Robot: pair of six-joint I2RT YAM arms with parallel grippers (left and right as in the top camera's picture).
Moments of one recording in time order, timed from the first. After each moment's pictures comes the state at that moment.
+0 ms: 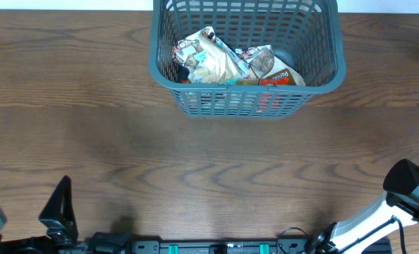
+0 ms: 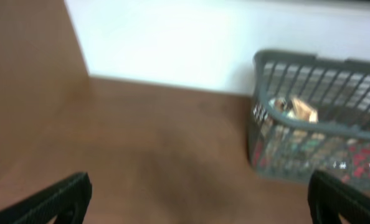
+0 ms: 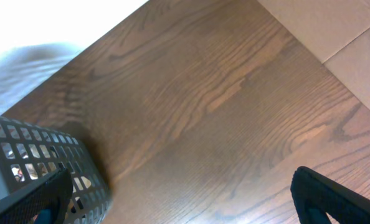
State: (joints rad) left arm -0.16 0.64 1.75 -1.42 -0.22 -0.13; right arm -0.58 1.98 2.75 -1.69 -0.08 0.16
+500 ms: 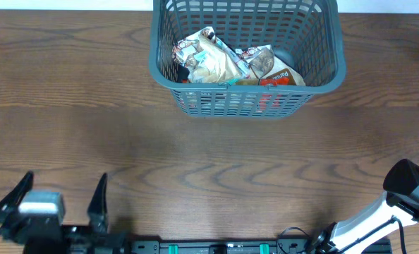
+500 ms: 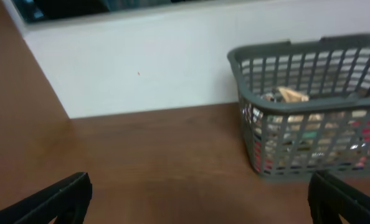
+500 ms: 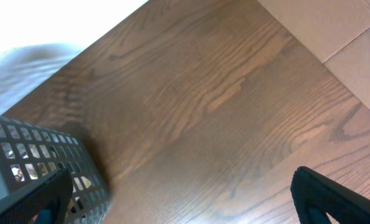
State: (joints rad) left arm -0.01 0.35 1.22 -1.06 0.02 0.12; right arm -0.58 1.98 2.75 -1.69 -0.08 0.16
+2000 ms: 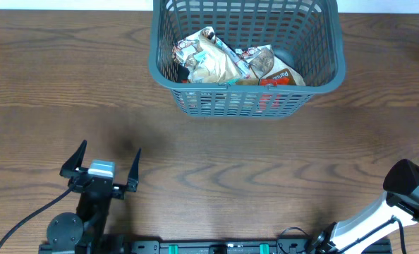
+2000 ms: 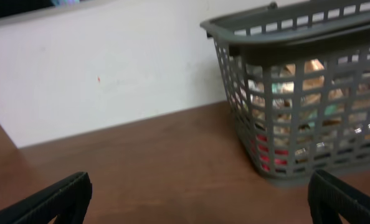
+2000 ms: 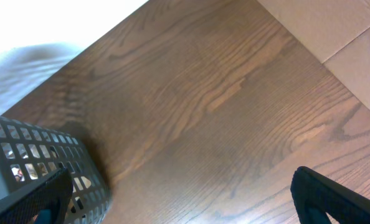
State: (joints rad) left arm 0.03 0.01 0.32 -0.36 0.19 0.20; right arm -0.58 1.98 2.75 -1.69 -0.08 0.16
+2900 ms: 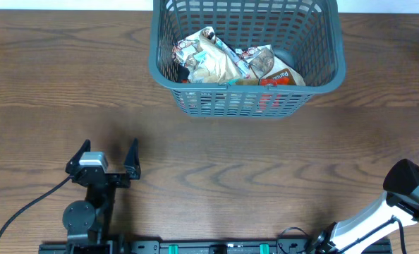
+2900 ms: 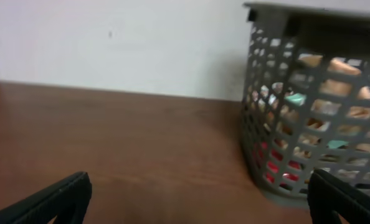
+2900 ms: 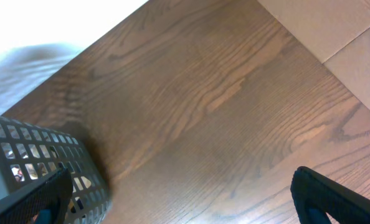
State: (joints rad) left arm 0.03 0.01 0.09 -0.14 0.08 -0.12; right arm -0.58 1.98 2.75 -1.69 -0.08 0.16
